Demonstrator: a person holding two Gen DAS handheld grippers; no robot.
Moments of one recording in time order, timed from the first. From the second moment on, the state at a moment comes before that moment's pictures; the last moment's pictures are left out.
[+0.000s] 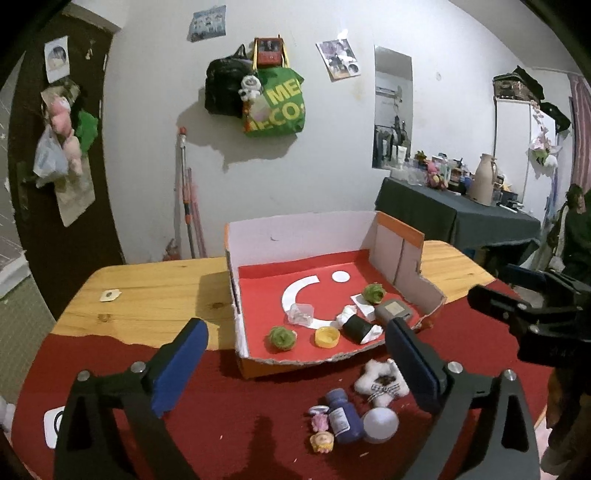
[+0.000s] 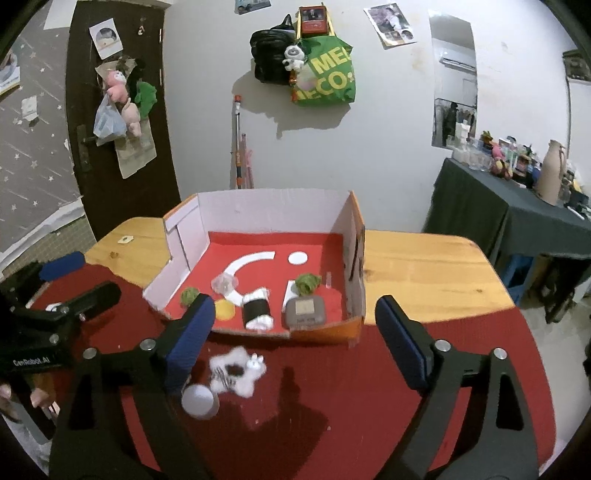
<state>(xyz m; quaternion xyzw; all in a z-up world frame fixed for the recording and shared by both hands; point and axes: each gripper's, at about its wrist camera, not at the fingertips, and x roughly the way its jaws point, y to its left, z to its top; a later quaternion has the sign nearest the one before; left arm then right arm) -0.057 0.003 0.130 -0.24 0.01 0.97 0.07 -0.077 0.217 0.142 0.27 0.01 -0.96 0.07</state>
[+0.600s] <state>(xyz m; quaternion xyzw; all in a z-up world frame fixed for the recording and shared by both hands) -0.045 -0.005 0.047 -0.34 -0.04 0.94 0.08 -0.056 0.206 0.063 0.33 0.00 -0.94 0.06</state>
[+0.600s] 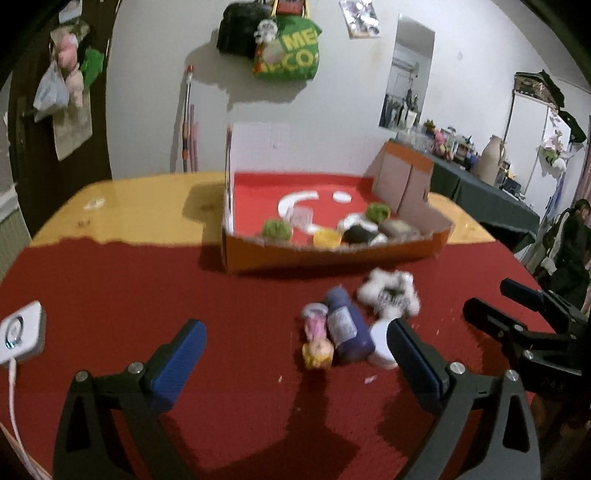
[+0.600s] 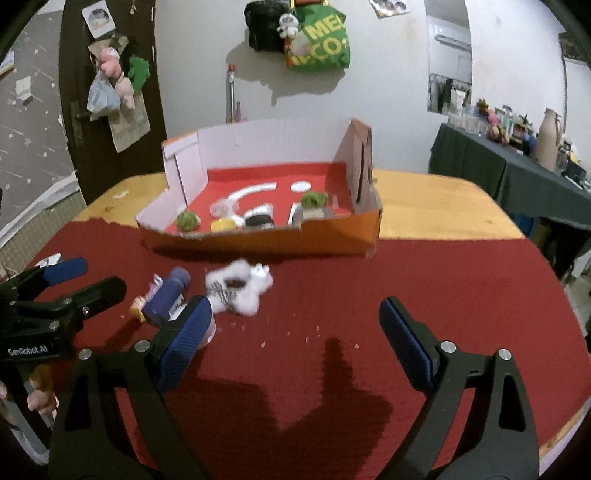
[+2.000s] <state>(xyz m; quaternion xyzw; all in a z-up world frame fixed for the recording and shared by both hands) -0.078 -0.031 0.016 -0.44 0.03 0.90 0.06 -0.076 0.214 0.050 0.37 0.00 -0.93 0.07</state>
